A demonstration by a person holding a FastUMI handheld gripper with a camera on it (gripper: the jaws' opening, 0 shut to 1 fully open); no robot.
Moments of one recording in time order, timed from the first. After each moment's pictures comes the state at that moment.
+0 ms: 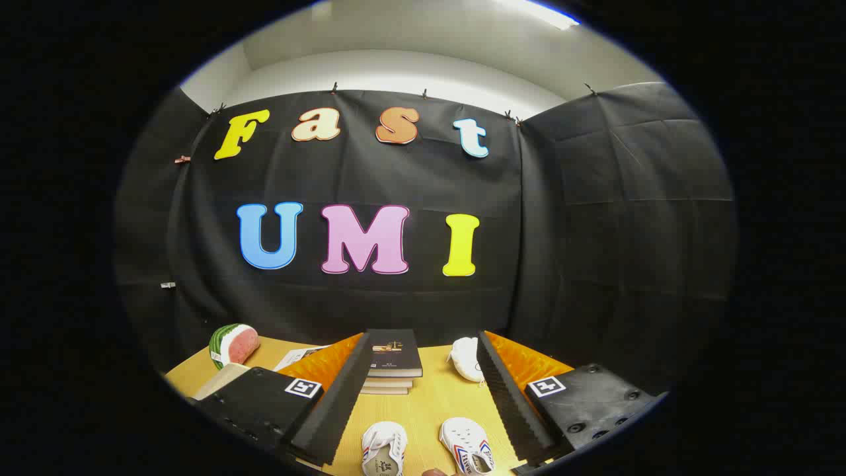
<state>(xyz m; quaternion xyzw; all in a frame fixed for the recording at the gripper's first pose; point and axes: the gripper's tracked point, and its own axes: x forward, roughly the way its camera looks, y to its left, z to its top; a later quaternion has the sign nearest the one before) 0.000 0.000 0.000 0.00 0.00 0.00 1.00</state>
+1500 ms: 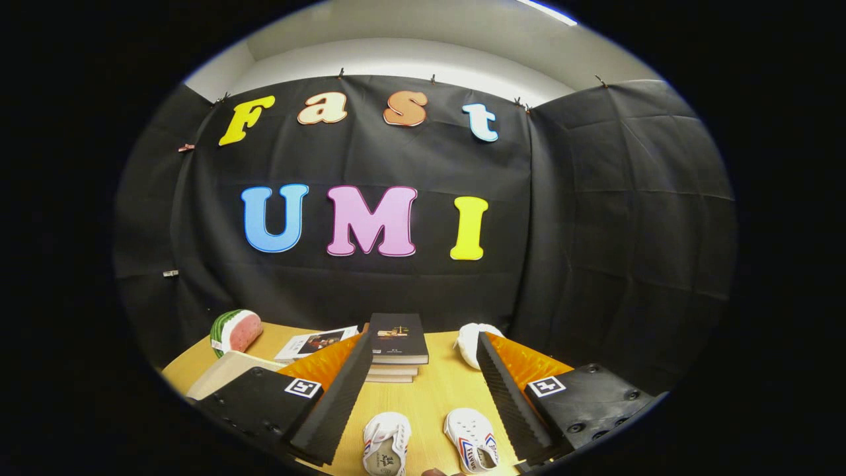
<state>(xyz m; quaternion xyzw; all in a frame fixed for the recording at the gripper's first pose) 0.007 0.015 -0.029 0.00 0.05 0.02 1.00</state>
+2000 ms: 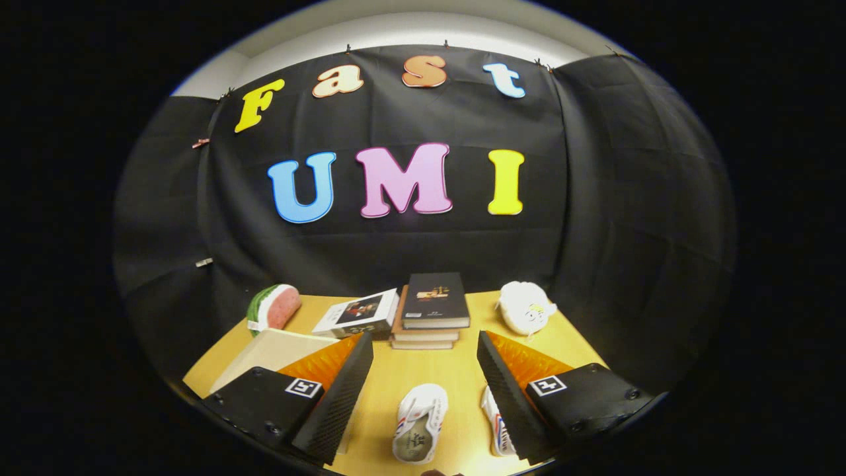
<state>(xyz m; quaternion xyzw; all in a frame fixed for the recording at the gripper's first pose) 0.002 0.058 -0.082 0.05 0.16 0.12 0.98</state>
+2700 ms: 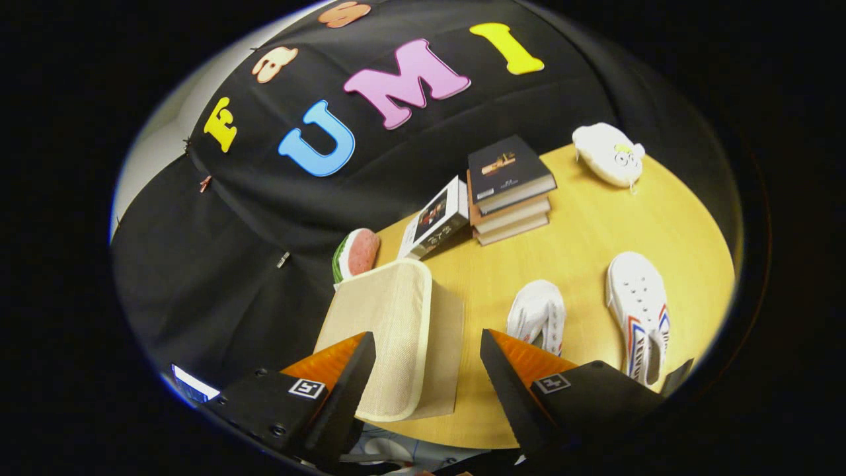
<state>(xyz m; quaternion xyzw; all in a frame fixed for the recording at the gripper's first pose) -0.040 0.131 -0.191 0.26 0.40 0.25 0.84</state>
